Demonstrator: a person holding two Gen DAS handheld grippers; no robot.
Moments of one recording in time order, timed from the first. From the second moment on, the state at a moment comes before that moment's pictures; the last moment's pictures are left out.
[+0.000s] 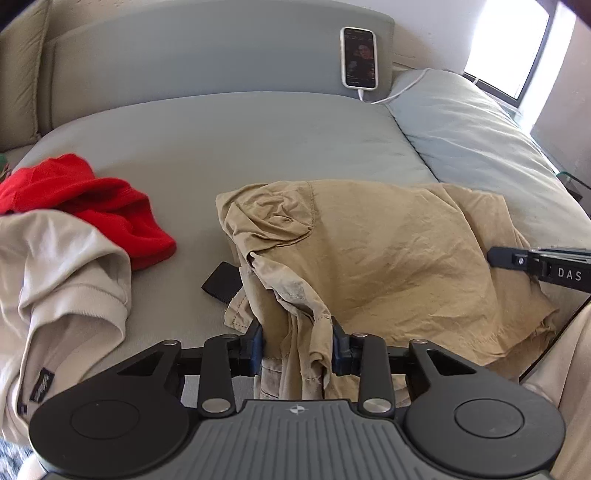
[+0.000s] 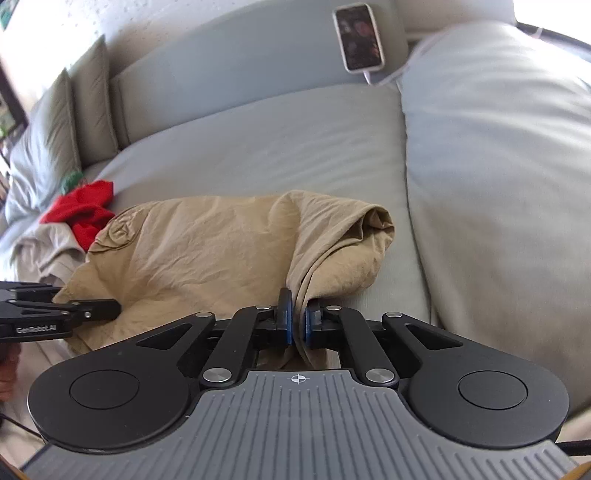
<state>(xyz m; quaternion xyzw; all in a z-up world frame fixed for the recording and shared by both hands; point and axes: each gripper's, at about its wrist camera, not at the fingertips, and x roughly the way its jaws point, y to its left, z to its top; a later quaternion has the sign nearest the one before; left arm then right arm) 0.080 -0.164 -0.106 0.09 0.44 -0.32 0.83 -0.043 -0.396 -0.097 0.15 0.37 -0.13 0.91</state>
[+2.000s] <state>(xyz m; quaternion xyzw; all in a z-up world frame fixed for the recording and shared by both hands) 0.147 -0.196 -0.076 -0.01 0.51 -0.45 0.73 -0.057 -0.441 -0.132 0.43 0.40 -0.10 0.80</state>
